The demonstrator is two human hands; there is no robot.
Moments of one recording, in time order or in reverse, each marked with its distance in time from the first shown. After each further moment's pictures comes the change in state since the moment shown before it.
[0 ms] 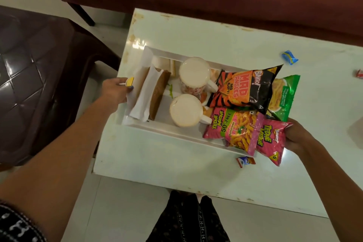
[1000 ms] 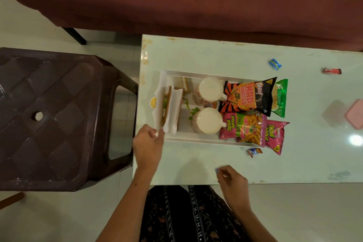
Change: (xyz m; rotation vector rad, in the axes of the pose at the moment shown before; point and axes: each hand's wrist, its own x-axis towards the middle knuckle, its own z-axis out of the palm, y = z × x) left_hand -0.084 -0.047 -0.044 0.276 0.024 0.412; right_hand -0.152 0.137 0.189 -0.557 0.364 -0.323
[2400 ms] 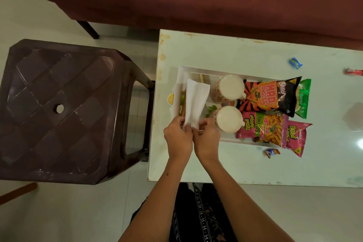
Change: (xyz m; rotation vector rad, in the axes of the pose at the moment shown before) left_hand -0.001 0.027 0.008 -0.085 -0.105 -0.013; right_hand 0.042 -0.145 0.093 0.082 0.057 -0.122
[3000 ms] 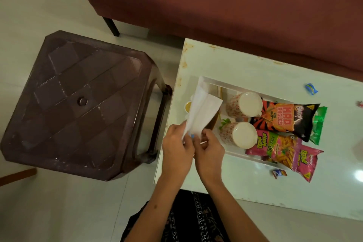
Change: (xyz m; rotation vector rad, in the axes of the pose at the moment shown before) left_hand -0.008 -0.004 -0.063 0.016 0.001 0.195; right_hand -0.037 -0.038 0.012 0.047 -0.040 -0.120
